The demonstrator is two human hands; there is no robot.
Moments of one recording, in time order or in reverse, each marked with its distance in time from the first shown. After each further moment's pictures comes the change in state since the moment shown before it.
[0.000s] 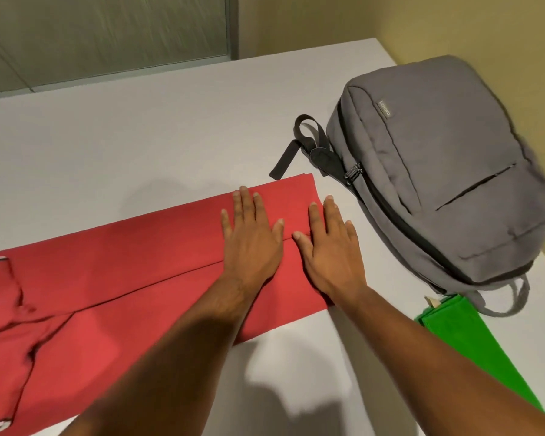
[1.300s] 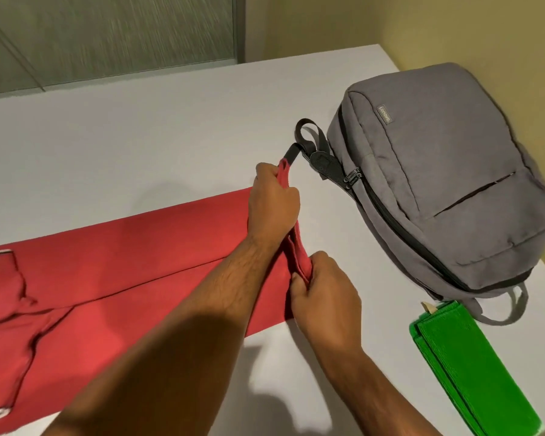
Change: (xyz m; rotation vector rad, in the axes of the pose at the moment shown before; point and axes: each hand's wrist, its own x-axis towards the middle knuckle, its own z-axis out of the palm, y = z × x) left_hand 0.045 0.059 -0.041 -0.775 0.148 -0.171; right_hand -0.076 -0.045 -0.044 0.281 0.028 0.249
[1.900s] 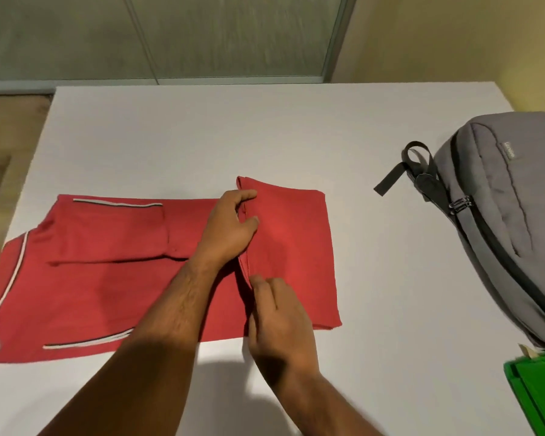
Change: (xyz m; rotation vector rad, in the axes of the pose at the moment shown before) left_hand -0.046 -0.134 -0.237 -0.026 0.057 -0.048; right_hand -0.107 -0.133 0.112 0.060 -0.080 -0.673
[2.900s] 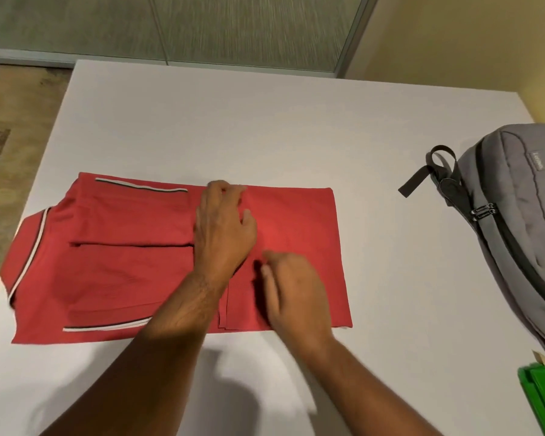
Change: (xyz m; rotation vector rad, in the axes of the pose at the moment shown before) left_hand -0.024 -0.032 -0.033 0.426 0.398 0.260; right_hand 0.032 0.008 0.025 0.028 0.127 -0.206
